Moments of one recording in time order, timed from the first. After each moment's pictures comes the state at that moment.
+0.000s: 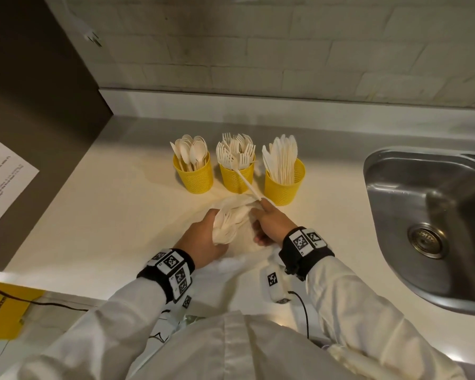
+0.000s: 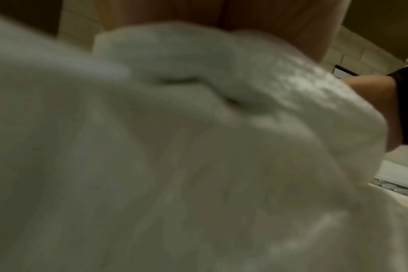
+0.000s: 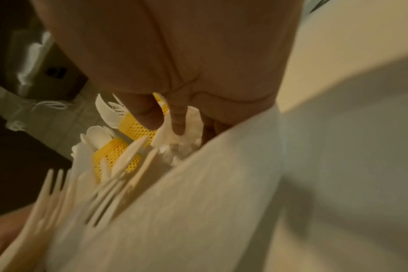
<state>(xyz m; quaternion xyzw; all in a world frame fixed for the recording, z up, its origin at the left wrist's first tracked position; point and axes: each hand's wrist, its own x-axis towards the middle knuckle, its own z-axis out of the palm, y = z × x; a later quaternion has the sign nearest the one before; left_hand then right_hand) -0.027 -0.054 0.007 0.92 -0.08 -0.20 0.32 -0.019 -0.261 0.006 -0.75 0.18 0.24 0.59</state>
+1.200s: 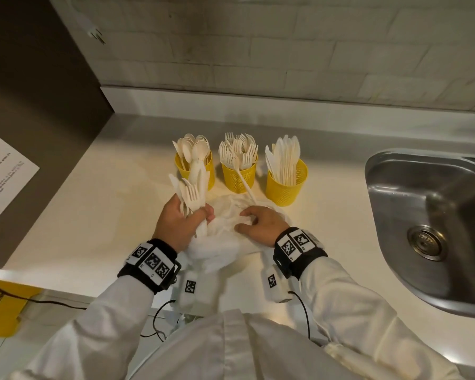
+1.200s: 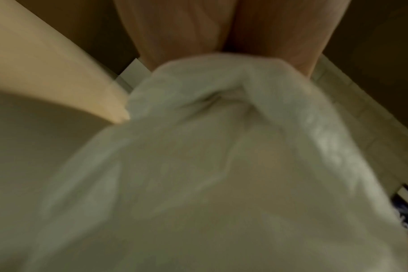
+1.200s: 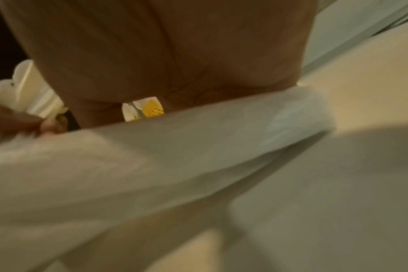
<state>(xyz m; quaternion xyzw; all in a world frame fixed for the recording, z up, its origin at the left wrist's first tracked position) -0.016 -0.031 0.045 0.79 0.06 -0.06 0.61 -0.019 -0.251 0.015 -0.92 0.04 0.21 0.34</state>
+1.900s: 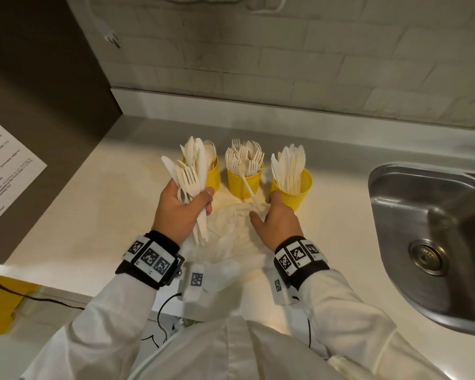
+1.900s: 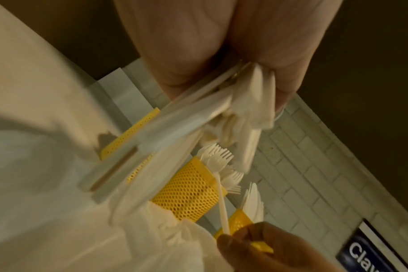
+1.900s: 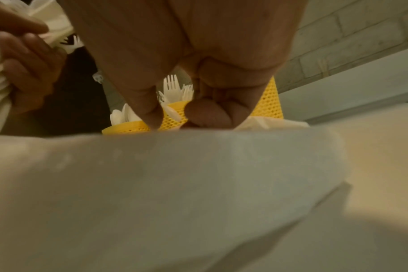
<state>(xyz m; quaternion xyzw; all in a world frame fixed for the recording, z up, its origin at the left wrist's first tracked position) -0.011 -0.040 0.084 0.73 0.02 0.03 0.68 -0.022 -0.253 0.021 -0.93 0.09 0.00 0.36</state>
